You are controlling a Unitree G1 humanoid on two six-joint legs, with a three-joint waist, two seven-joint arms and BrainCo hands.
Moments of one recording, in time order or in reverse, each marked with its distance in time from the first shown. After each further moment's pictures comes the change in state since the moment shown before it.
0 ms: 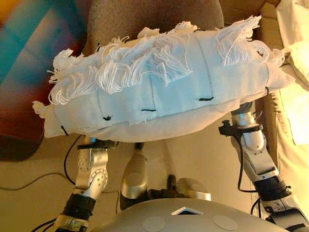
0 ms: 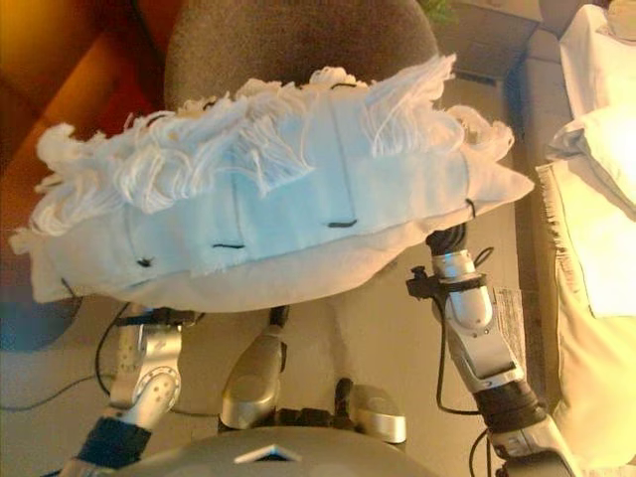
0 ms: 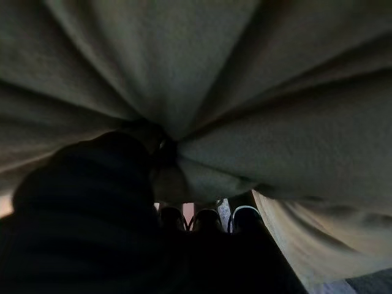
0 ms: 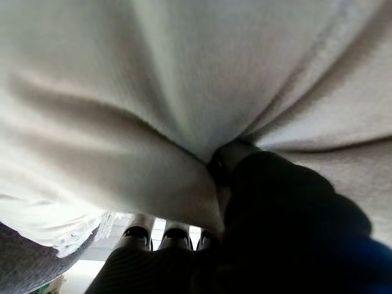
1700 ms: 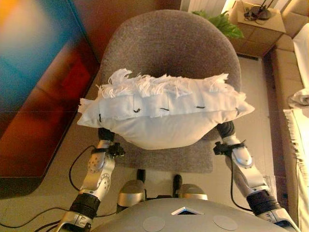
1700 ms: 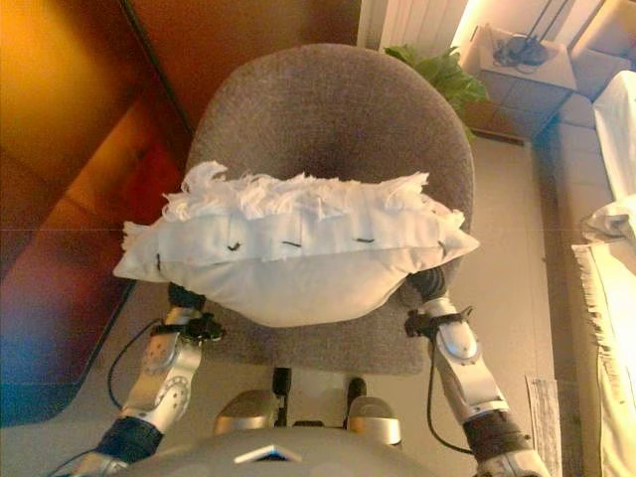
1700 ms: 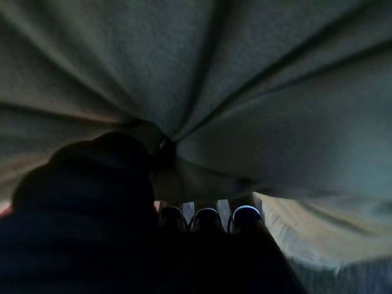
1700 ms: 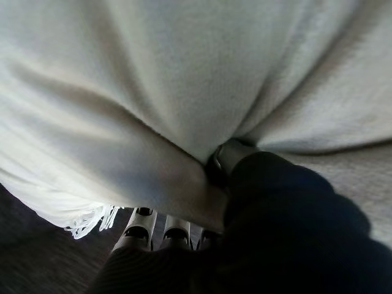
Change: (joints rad) left arm -0.040 -0.005 -0.069 0.351 0.224 0.135 0.080; right arm 0.093 0.134 0.073 0.374 0.025 0.160 0.026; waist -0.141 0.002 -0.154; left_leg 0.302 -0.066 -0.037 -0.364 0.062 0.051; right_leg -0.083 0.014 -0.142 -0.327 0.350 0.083
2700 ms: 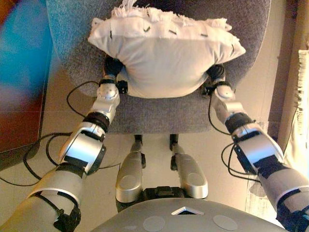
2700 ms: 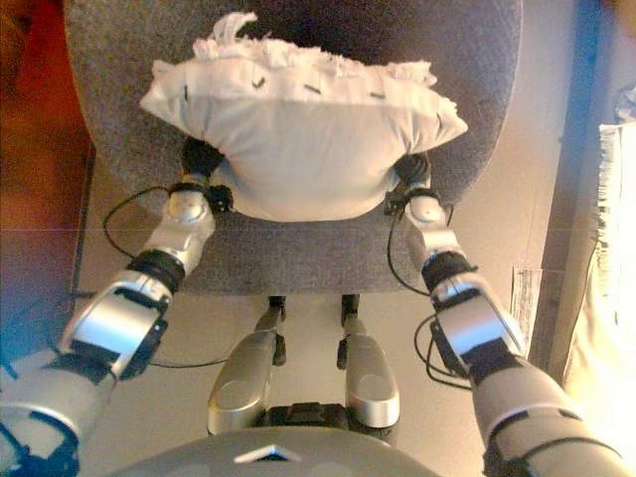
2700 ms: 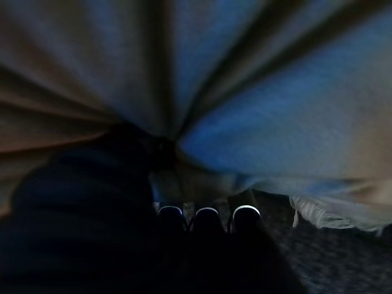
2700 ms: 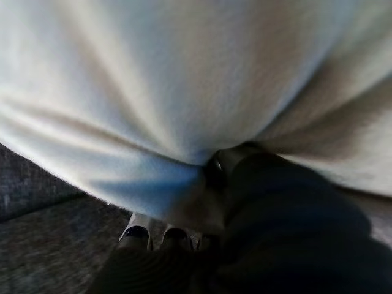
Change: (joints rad) left arm -1.016 -0.034 -0.151 0.815 0.053 0.124 0.133; right arm -1.020 0.063 0.106 0.905 0.229 0.119 -0.163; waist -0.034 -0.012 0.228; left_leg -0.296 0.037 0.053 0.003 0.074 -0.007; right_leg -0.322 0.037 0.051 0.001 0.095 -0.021
